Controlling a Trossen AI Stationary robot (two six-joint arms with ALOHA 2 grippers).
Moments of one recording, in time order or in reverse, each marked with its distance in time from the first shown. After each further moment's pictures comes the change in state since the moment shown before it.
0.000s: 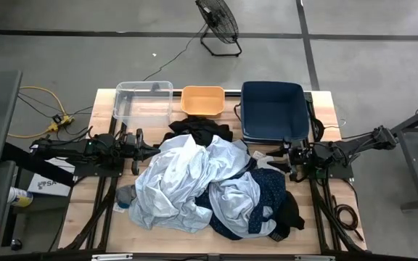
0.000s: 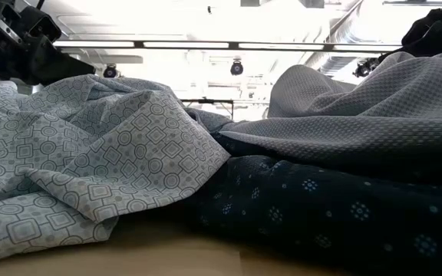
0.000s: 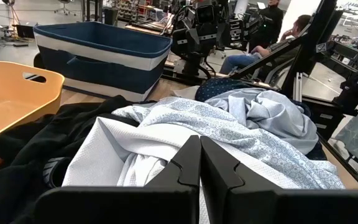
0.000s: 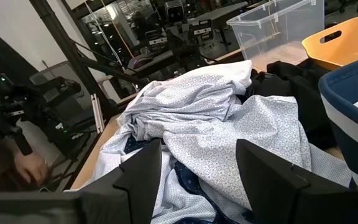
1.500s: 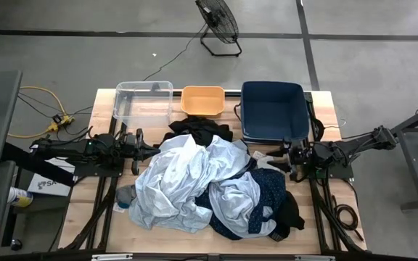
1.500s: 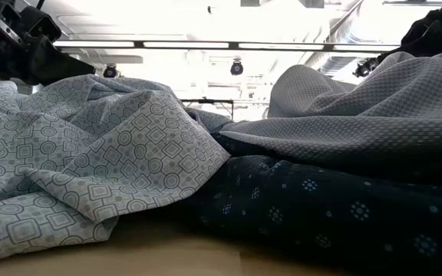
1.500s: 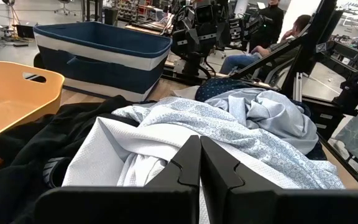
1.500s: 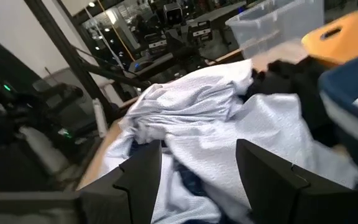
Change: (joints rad) left arm 0.000 0.000 0.000 0.000 0.000 0.000; right arm 0.001 0.000 -0.002 0.022 -0.010 0.059
